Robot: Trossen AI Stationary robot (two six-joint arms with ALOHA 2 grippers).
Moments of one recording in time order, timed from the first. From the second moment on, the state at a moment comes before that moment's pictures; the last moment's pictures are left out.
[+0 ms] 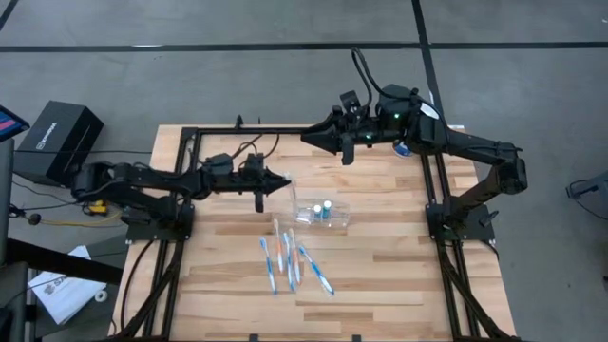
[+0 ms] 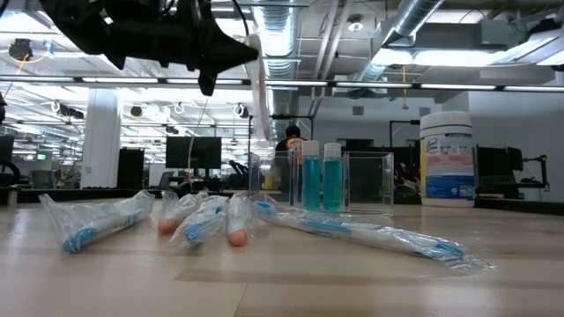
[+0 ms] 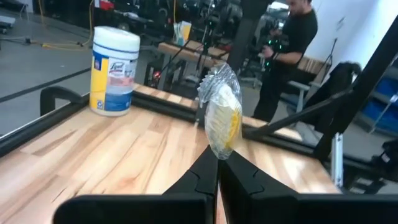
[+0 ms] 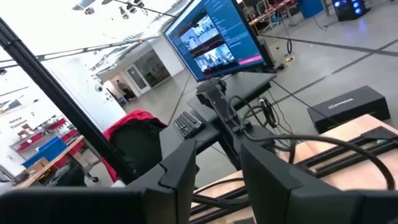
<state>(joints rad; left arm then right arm) 0.20 1.23 0.51 0.66 0.12 -0.26 -0.18 1.48 1.64 -0.15 -0.26 0.55</state>
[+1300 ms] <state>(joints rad) 0.20 1.51 0.51 0.74 0.27 -0.30 -0.14 1.48 1.64 -0.17 -0.29 0.56</state>
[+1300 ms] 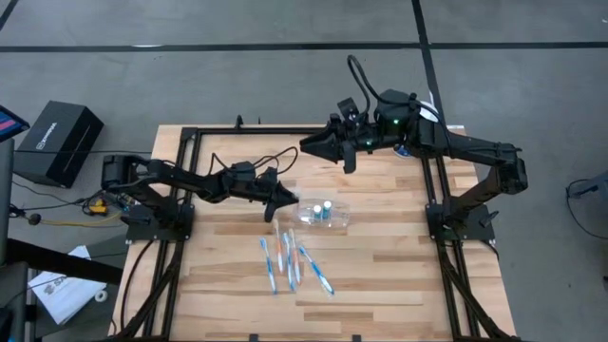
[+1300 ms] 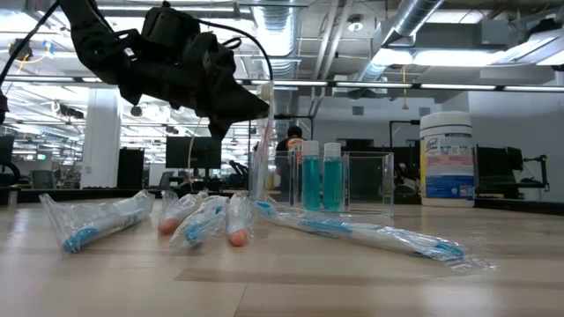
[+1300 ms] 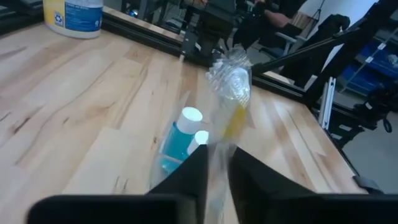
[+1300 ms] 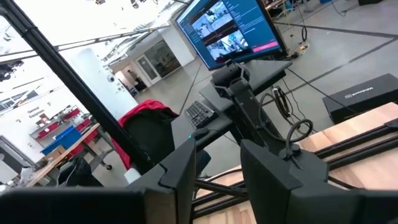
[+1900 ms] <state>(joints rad) 0.24 1.51 0.51 0.77 0.29 -0.31 -0.14 1.48 1.64 -0.17 -0.34 0.54</state>
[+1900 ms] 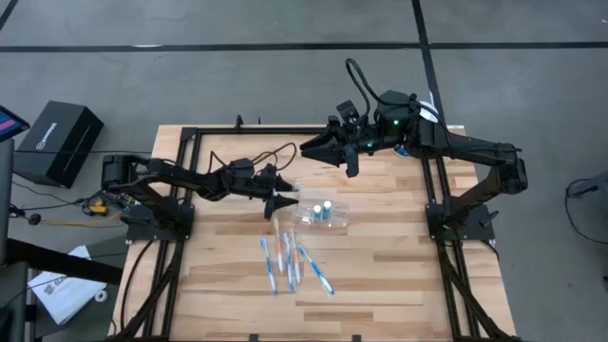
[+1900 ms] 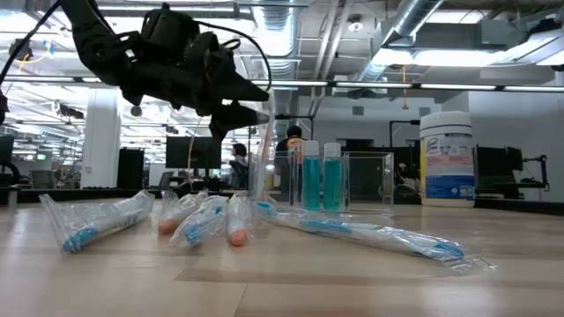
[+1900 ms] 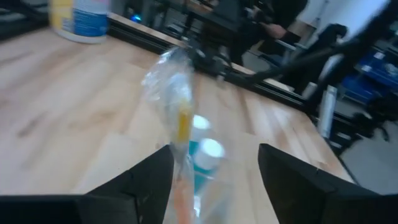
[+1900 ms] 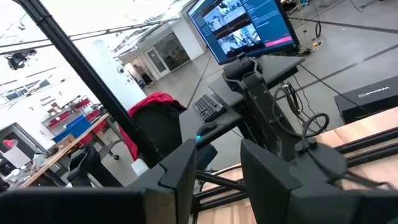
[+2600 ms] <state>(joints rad) 0.46 1.32 0.51 0.31 0.32 -0.46 -0.17 1.48 1.64 -0.13 -0.39 0.52</state>
